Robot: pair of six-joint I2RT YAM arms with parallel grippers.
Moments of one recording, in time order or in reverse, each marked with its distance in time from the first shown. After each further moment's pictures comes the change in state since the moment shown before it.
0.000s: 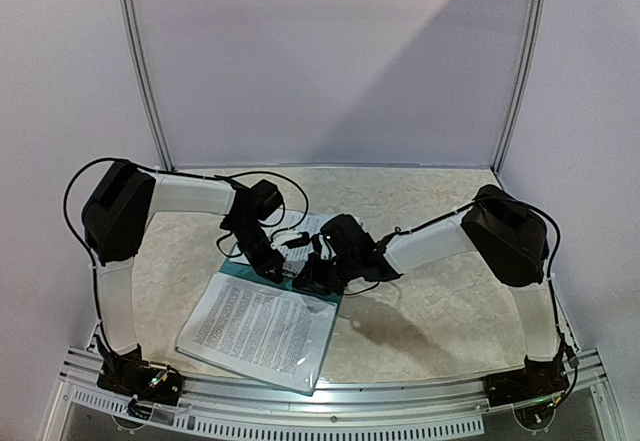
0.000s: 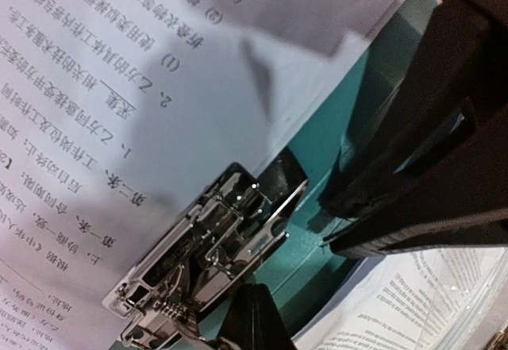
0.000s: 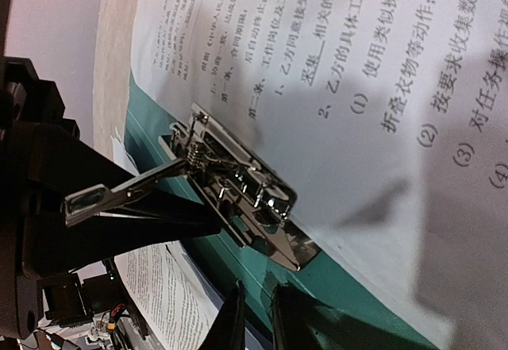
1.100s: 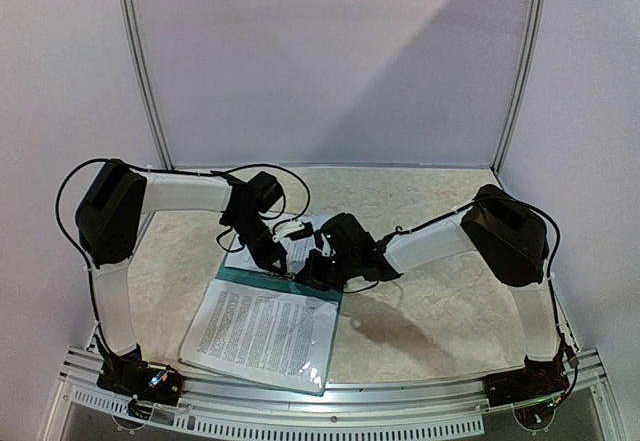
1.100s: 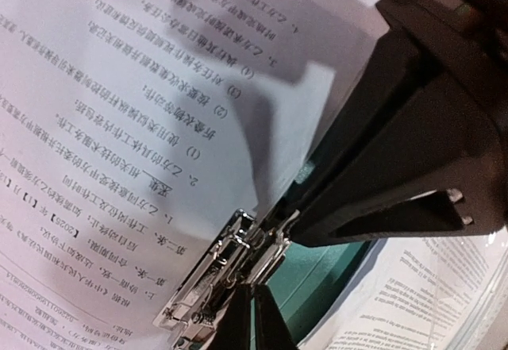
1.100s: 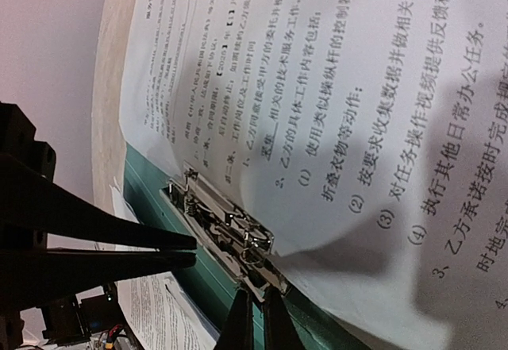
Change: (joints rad) left arm -0.008 -0.042 0.005 0.045 -0.003 0.022; right arm 0.000 0.006 -0.002 0.013 0.073 0.000
